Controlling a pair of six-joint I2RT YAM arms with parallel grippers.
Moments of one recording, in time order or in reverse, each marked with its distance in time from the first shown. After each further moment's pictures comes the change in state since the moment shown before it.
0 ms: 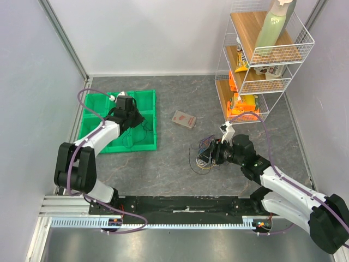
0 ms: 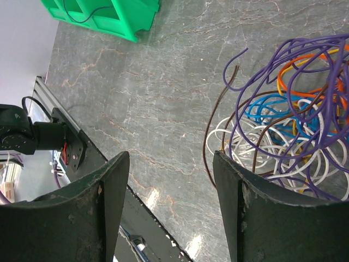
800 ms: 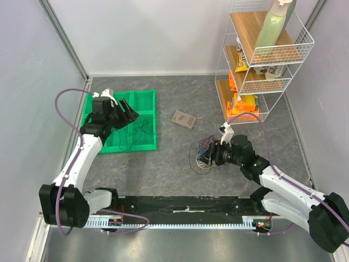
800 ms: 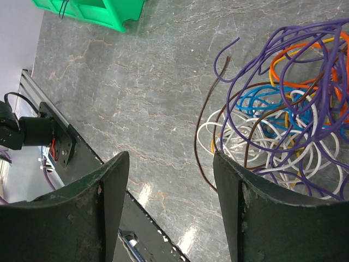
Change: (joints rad) left arm 0.121 -0.354 -0.008 -0.217 0.132 0.145; right arm 0.008 0.012 0.000 -0.031 0.014 -0.027
